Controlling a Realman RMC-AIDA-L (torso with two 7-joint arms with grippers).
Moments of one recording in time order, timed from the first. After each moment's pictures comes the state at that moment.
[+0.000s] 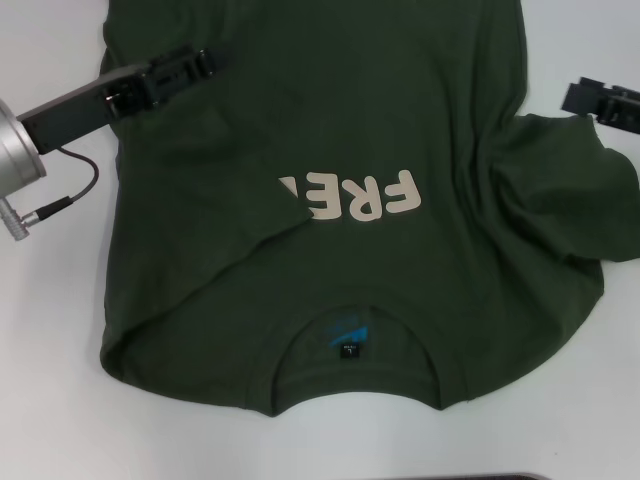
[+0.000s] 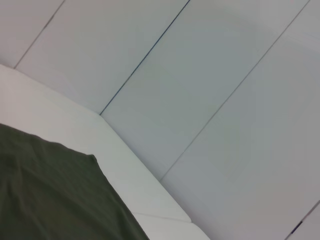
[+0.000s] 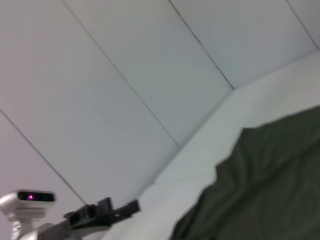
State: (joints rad) left arm -0.53 -2.16 0.53 0.61 1.83 1.45 -1.72; right arm 0.41 1.98 -0.33 -0.61 -2.01 -1.76 1.72
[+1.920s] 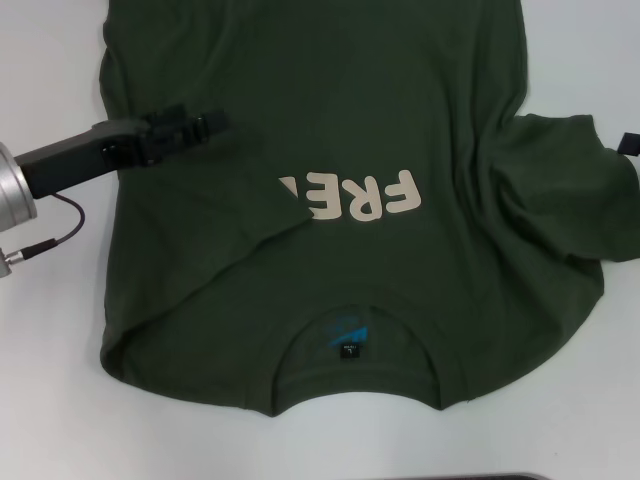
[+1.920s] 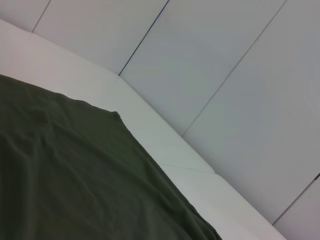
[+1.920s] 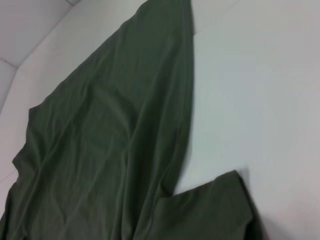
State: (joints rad) left arm -0.50 -2.15 0.53 0.62 1.96 1.44 -1.68; right arm 0.41 1.96 -0.32 -0.66 -2.29 -1.37 2.18
